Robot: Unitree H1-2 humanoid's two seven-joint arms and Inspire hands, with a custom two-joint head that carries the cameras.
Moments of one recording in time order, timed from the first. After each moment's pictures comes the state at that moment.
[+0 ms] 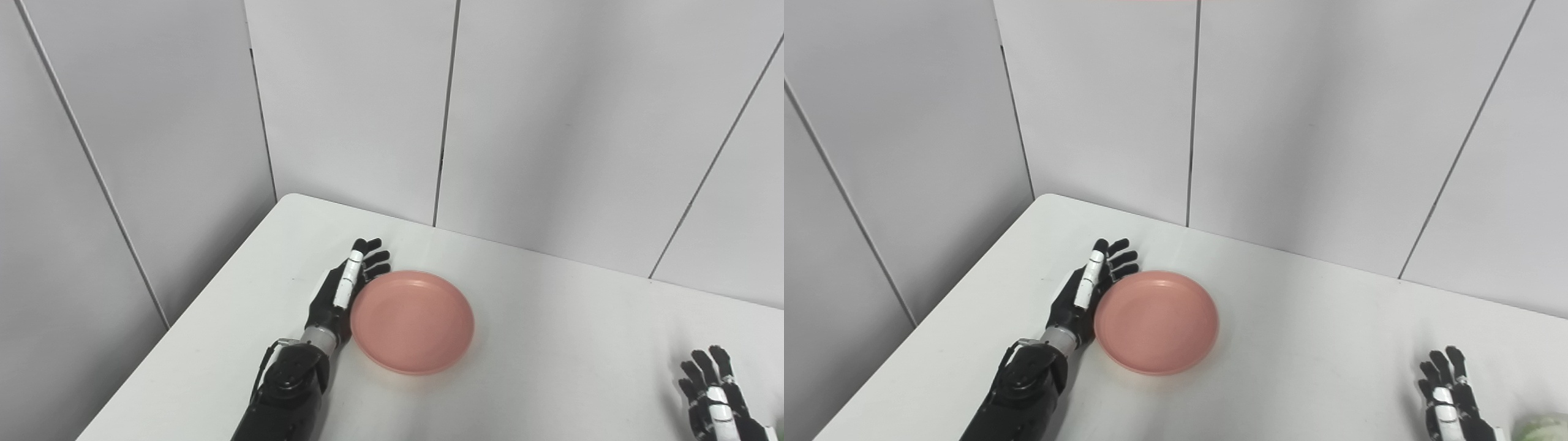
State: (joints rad) left arm -0.35 0.10 0.07 0.29 -0.19 0.07 -0.01; right arm -0.16 -0.14 -0.13 0.15 0.31 -0.17 0.22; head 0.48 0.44
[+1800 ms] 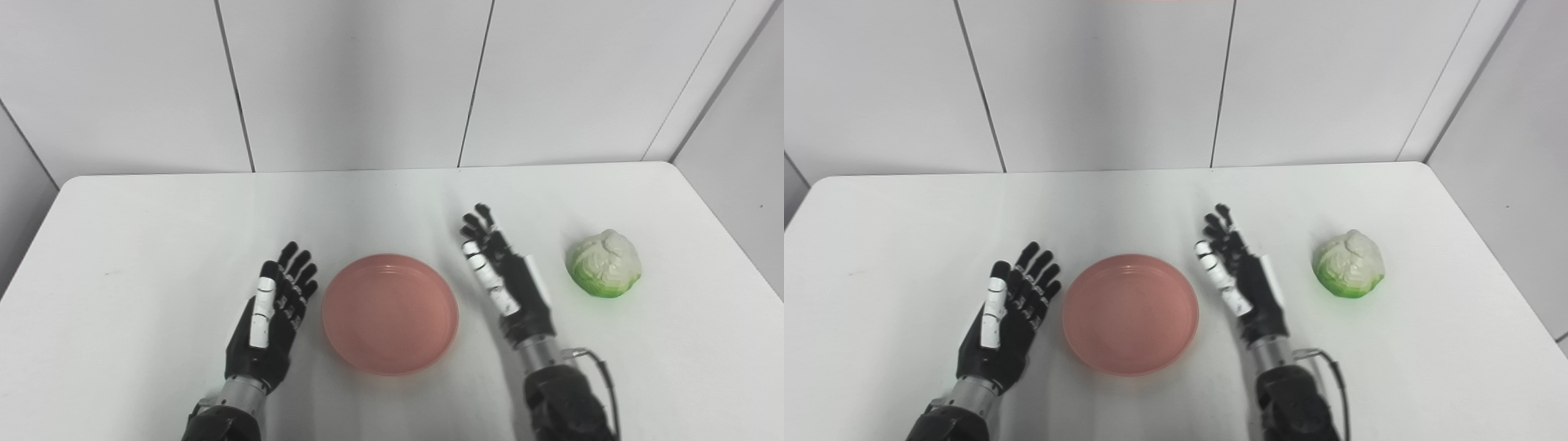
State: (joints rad) left arm -0.11 -0.09 -0.02 -0.01 -0.31 0.18 -0.15; right arm -0.15 -0.10 -0.09 -0.08 0.01 -0.06 0.02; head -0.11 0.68
